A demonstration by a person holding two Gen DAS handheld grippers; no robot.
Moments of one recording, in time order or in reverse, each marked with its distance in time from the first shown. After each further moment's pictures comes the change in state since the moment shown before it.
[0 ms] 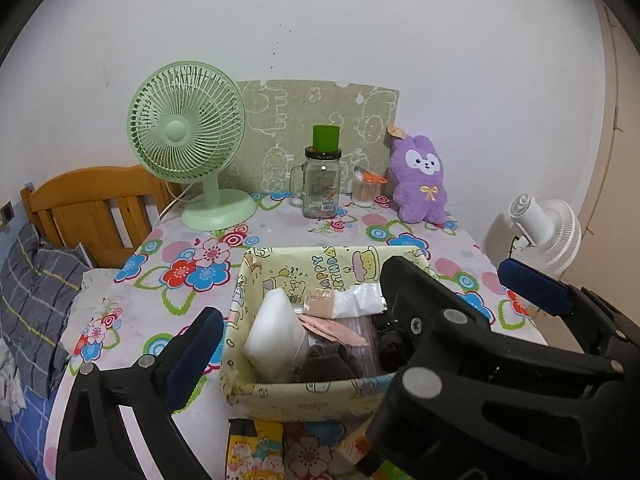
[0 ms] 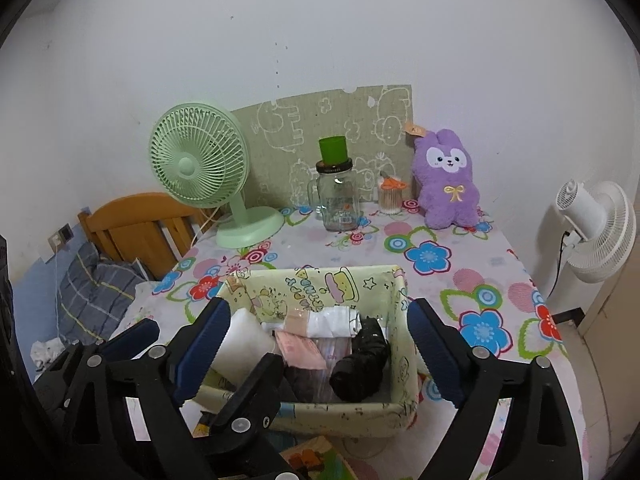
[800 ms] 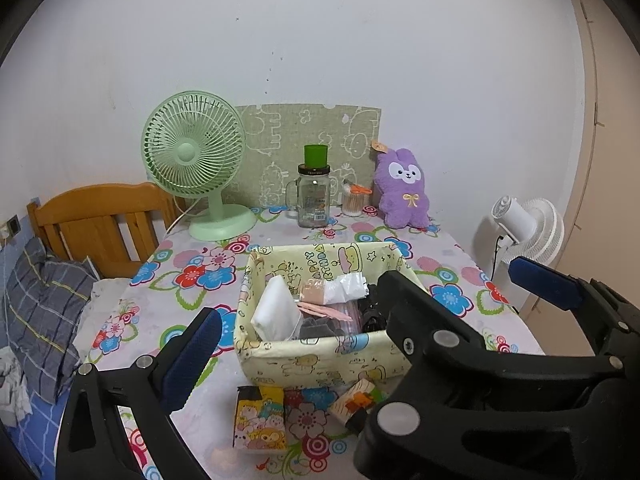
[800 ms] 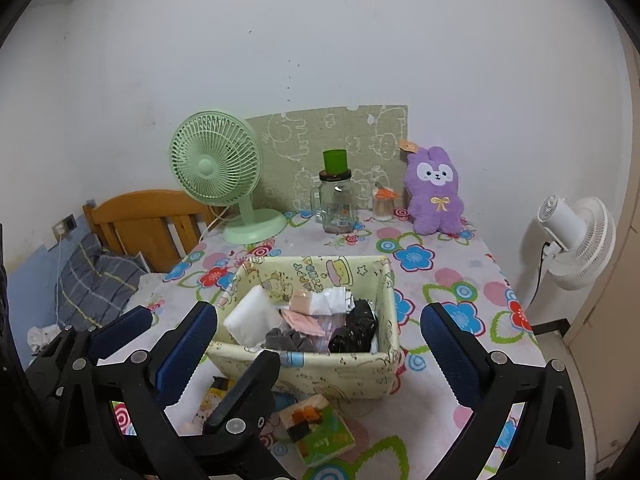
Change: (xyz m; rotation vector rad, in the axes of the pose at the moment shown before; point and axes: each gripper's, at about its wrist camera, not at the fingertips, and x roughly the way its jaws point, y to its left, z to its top) left arm -0.057 -0.009 -0.021 0.036 -0.062 -0.005; right arm -0.064 0.014 -0.023 -0.055 -0.039 -0.042
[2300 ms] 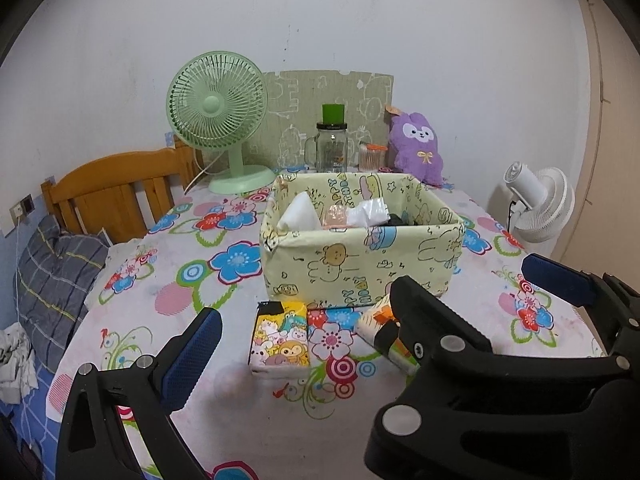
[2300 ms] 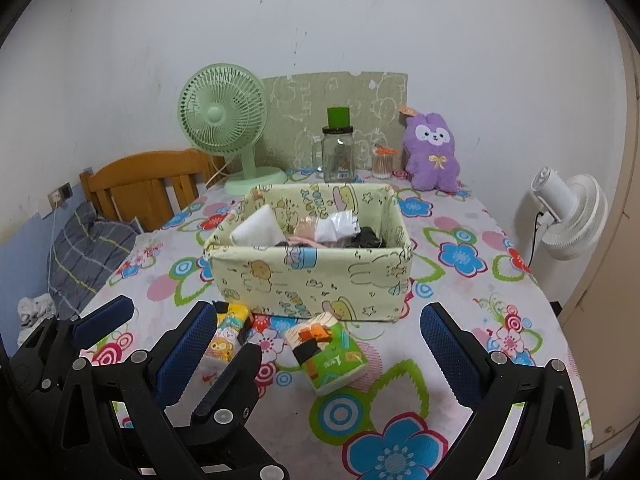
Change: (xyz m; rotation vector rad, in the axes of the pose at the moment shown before) left arm -0.009 0.013 -0.080 -0.004 0.051 0.053; right arm -0.003 0.018 -0.079 -0.026 0.070 -0.015
